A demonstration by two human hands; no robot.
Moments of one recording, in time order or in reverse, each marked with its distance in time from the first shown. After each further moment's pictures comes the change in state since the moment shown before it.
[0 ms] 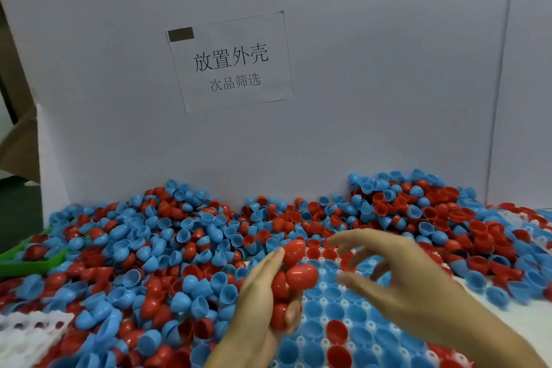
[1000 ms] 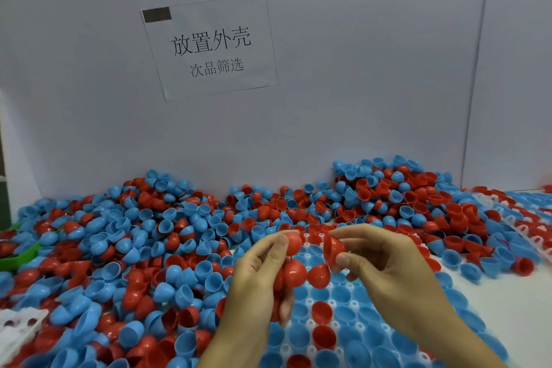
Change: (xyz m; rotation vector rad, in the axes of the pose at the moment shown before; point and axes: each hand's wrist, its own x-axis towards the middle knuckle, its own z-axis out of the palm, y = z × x) left_hand -0.005 -0.008 0.002 0.243 -0.122 0.239; right_hand -0.018 0.007 0.030 0.493 0.284 0.175
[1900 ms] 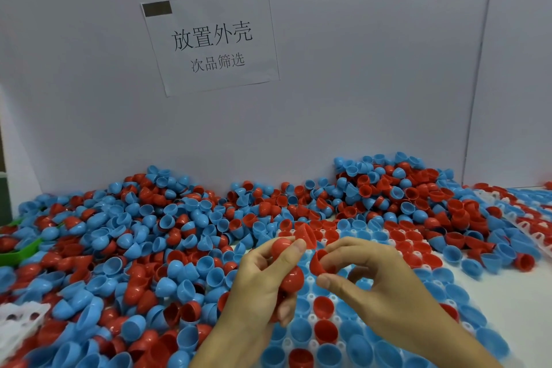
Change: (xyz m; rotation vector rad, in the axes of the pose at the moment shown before) left_hand -0.002 0.007 0.000 -0.076 -0.072 -0.141; right_hand -0.005 0.000 0.007 -0.151 -0.181 -0.138
